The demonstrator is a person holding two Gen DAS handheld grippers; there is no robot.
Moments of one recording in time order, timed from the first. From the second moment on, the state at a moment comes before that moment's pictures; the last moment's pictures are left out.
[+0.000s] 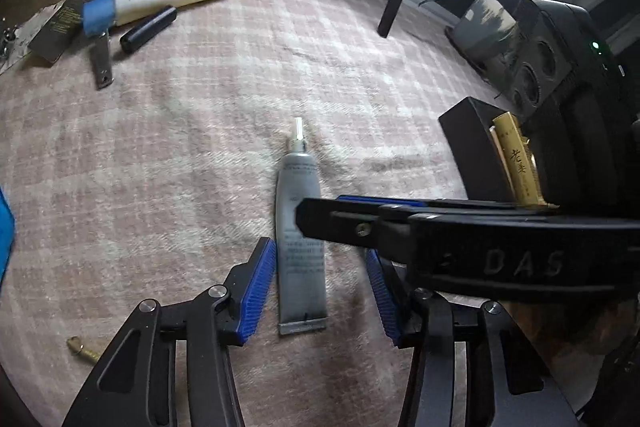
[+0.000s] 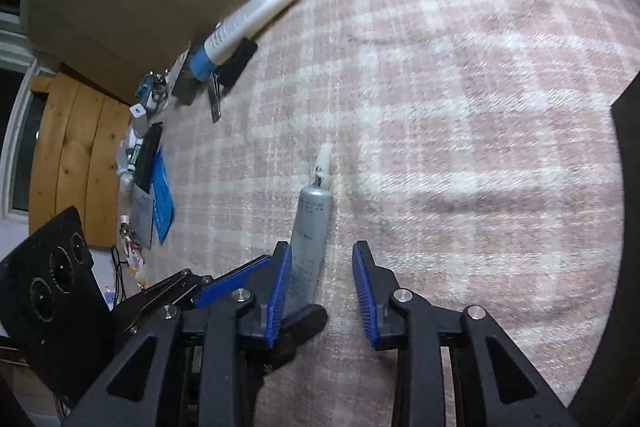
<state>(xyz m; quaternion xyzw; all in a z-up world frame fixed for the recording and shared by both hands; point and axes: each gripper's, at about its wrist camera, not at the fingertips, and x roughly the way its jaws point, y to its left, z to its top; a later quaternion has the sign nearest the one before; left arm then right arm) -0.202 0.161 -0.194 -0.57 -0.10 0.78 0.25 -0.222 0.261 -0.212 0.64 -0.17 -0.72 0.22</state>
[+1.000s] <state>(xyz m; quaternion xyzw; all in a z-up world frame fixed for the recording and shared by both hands) -0.138 0.265 -0.095 -0.50 -0.06 0.81 0.31 -0.162 0.349 -0.121 0.56 -0.21 -0.77 0.22</state>
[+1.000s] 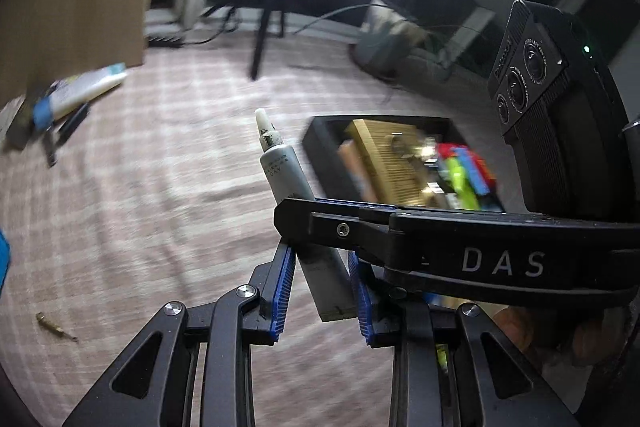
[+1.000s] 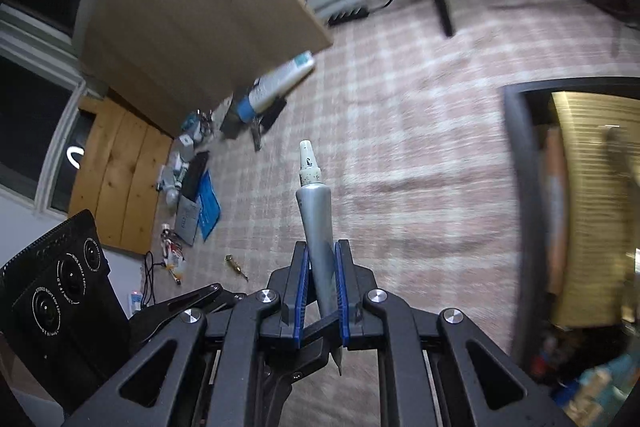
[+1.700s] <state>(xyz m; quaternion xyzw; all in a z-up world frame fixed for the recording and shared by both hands) -0.095 0.453 -0.069 -0.48 0.01 0.77 0.42 -0.104 0.531 -0.091 0.51 -0.26 -0.82 0.10</state>
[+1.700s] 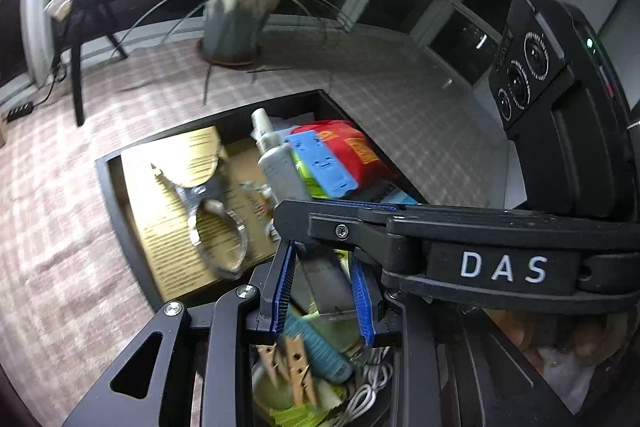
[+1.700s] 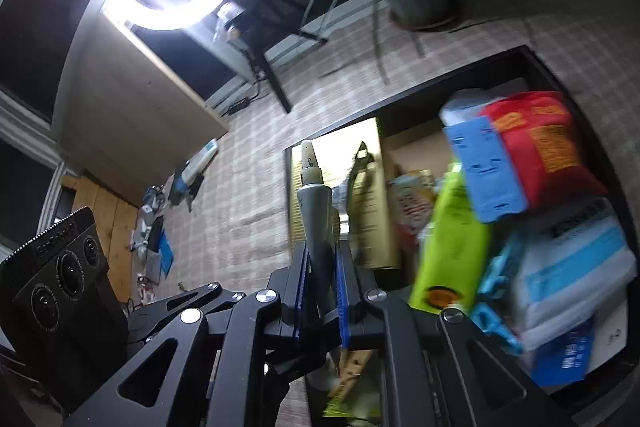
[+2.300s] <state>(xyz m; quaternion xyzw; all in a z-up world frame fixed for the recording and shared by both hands) -0.109 0.367 -0.068 -0.48 0.00 0.81 0.34 -0.096 0.521 -0.075 0.49 -0.15 -0.86 0.05</state>
